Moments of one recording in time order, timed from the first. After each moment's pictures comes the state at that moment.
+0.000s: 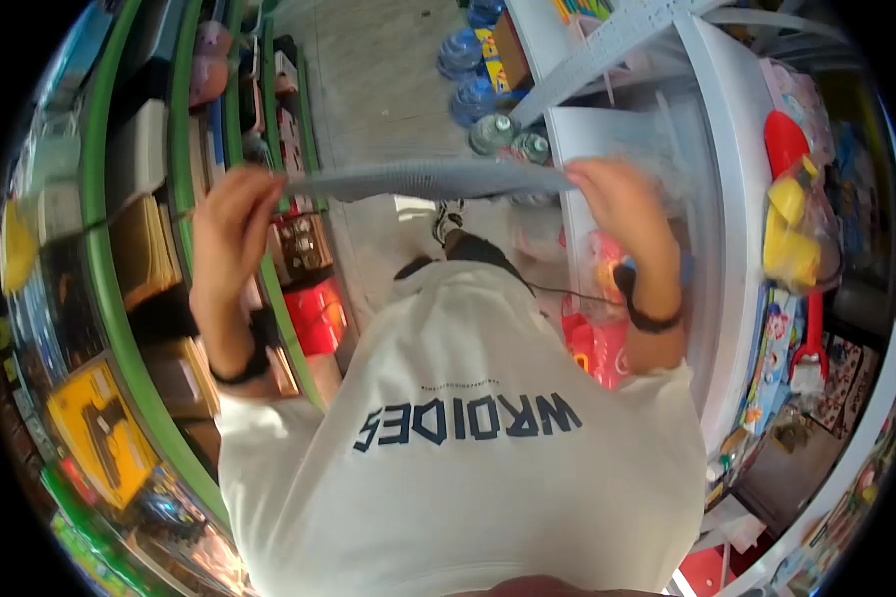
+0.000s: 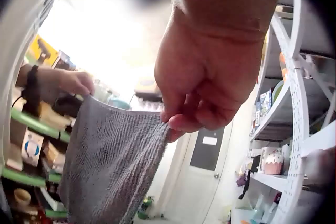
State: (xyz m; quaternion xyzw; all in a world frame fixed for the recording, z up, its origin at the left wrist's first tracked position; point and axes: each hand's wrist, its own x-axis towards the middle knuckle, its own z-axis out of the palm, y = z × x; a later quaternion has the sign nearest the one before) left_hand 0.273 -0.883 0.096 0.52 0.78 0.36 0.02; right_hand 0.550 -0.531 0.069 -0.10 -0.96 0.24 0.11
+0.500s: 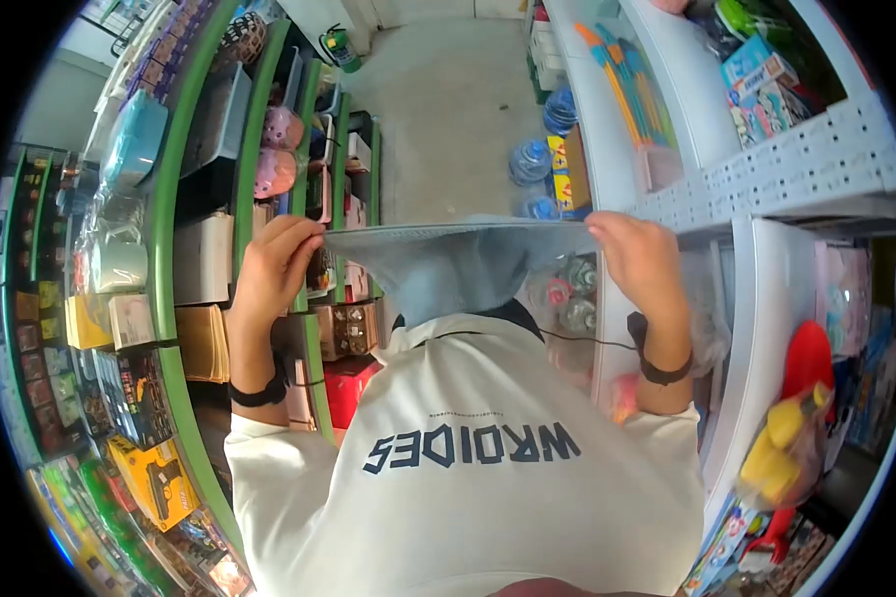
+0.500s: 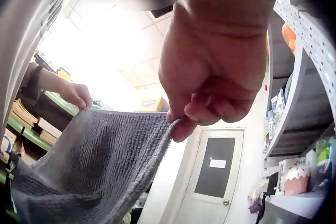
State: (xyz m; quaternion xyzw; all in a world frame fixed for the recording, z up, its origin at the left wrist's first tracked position) left_hand 0.138 -0.753 0.124 0.46 0.84 0.30 0.03; right_hand 0.376 -0.383 0.089 -0.05 -0.96 0.20 0.20
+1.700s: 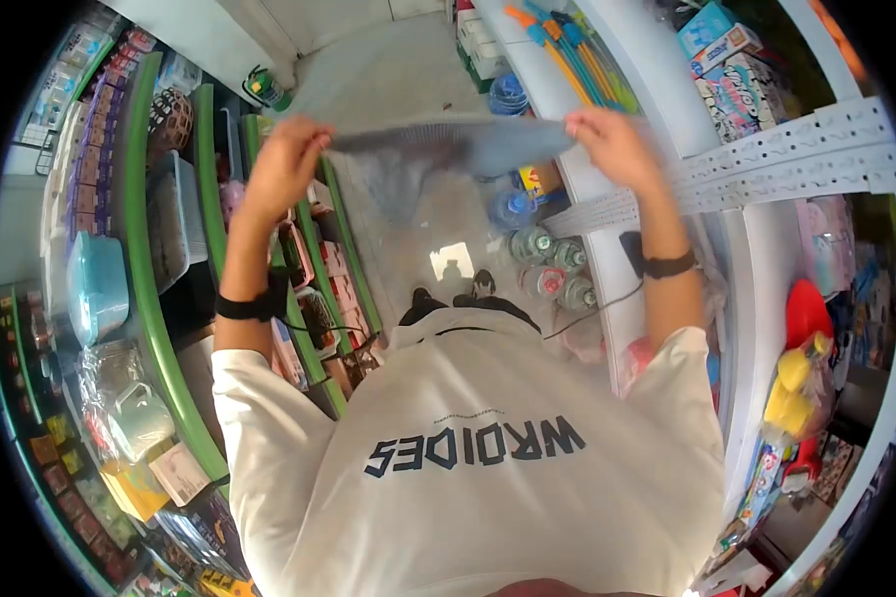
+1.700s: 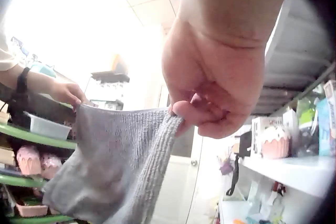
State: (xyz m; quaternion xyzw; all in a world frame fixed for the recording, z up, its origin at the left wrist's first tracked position) left_hand -0.097 -0.601 0.073 0.61 0.74 0.29 0.01; right_hand 0.240 -0.283 0.061 -0.23 -0.89 0.37 0.12
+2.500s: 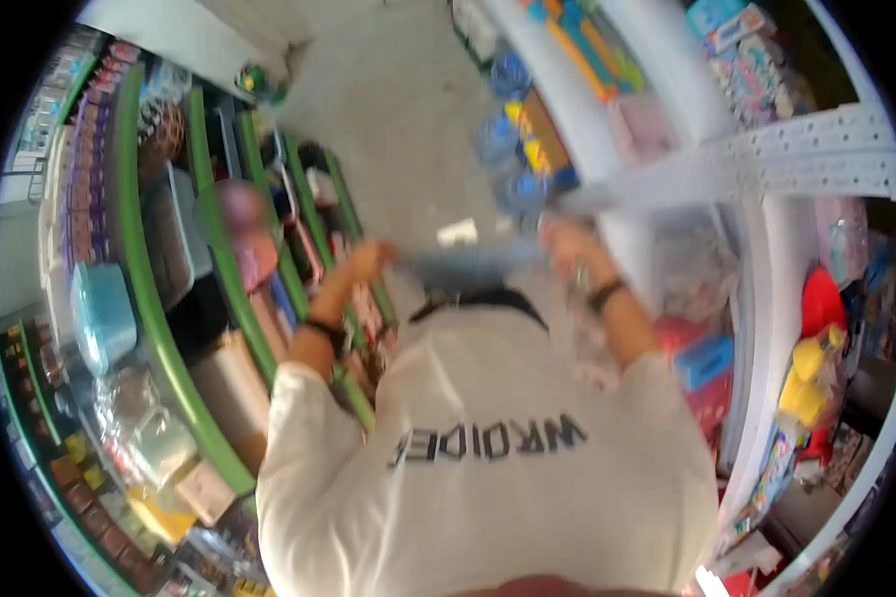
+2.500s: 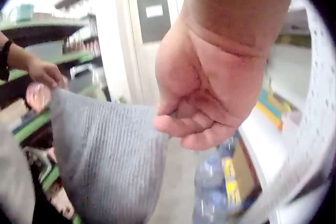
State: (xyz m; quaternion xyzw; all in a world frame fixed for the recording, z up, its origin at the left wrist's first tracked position) left_hand -0.062 -0.689 -0.228 0.63 0.68 0.10 0.37; right_hand 0.322 -0.360 -0.228 -0.32 -0.72 0.59 -0.16
